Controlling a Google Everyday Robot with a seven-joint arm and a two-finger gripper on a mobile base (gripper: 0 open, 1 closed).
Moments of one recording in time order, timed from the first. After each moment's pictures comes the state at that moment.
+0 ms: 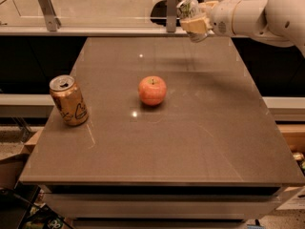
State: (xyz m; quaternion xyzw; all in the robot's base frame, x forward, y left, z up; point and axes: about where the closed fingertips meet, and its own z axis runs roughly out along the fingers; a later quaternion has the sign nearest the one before) arm 0.757 -0.133 0.965 -0.41 0.68 0.15 0.60
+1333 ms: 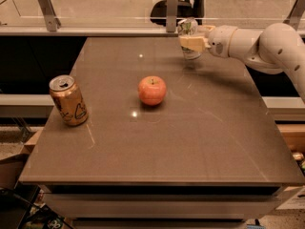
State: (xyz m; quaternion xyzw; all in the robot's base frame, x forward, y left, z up) arm 0.762 -0.137 0.904 -0.34 0.68 0.26 0.60
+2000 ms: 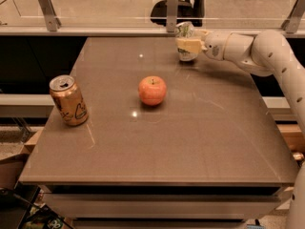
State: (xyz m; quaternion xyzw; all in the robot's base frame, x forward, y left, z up) arm 0.785 -0.133 0.881 -0.32 0.67 0.31 0.60
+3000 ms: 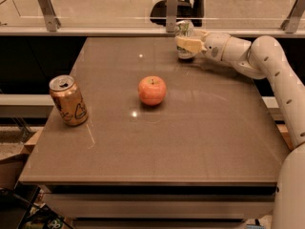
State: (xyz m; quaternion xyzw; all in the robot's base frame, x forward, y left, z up) arm 0.803 -0.135 0.871 -0.31 0.64 0.35 0.61
